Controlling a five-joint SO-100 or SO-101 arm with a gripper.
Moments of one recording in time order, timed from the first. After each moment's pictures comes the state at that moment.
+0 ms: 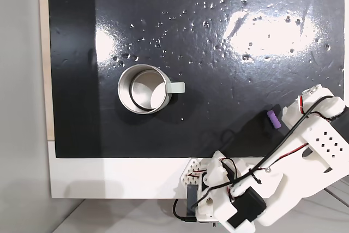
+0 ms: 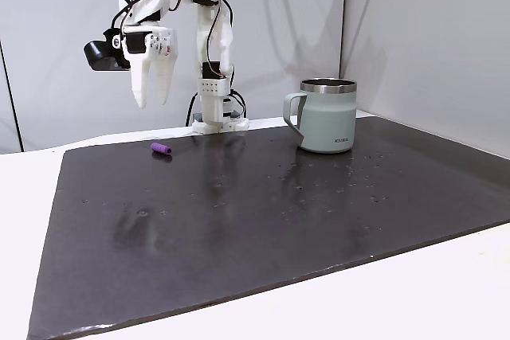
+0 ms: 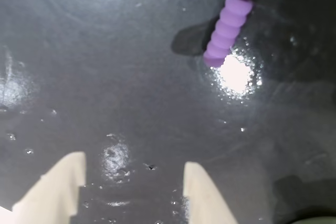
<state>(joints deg) 42.8 95.7 88.8 91.1 4.6</state>
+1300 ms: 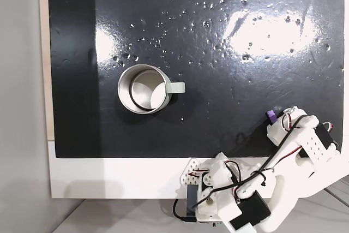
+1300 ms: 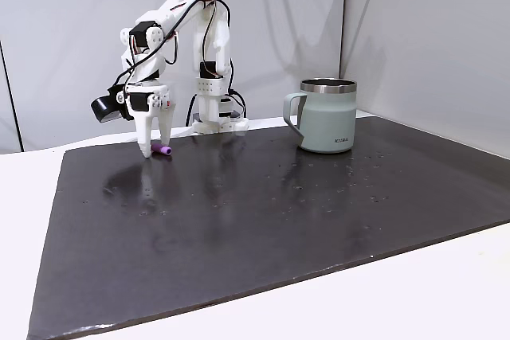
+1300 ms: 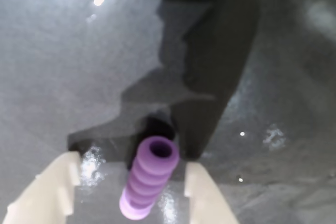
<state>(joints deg) 52.2 93.5 120.8 64.2 -6.6</state>
